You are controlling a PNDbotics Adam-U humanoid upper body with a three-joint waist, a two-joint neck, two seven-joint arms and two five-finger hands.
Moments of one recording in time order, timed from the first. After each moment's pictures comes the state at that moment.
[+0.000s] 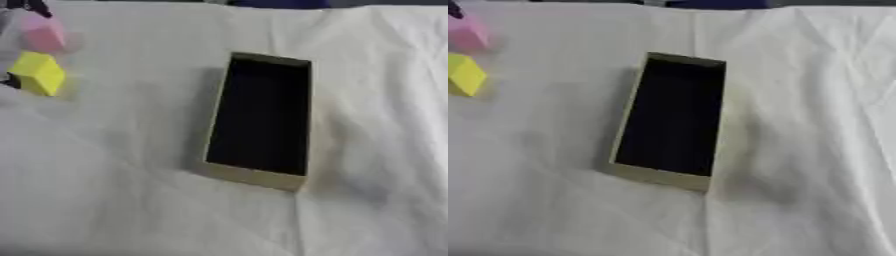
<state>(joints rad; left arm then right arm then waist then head) -0.70 0.99 -0.06 -1.27 -0.72 -0.44 -0.59 -0.07 -0.33 -0.14 -1.98 0.09 -0.42 -0.12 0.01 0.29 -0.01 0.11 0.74</state>
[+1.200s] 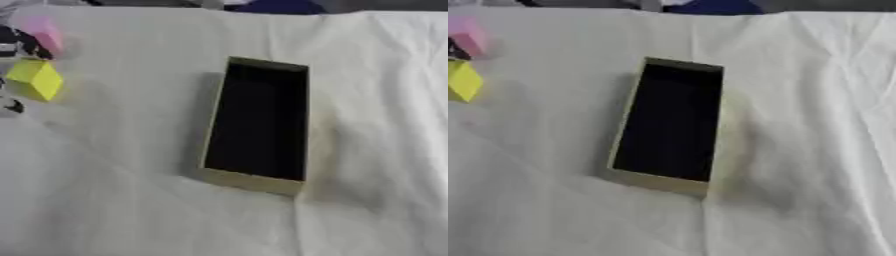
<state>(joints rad) -0.79 0.90 -0.10 -0.97 -0.90 -0.48 -0.56 -0.07 -0.33 -0.13 -1.98 0.09 -0.41 -0.11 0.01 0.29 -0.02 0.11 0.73</state>
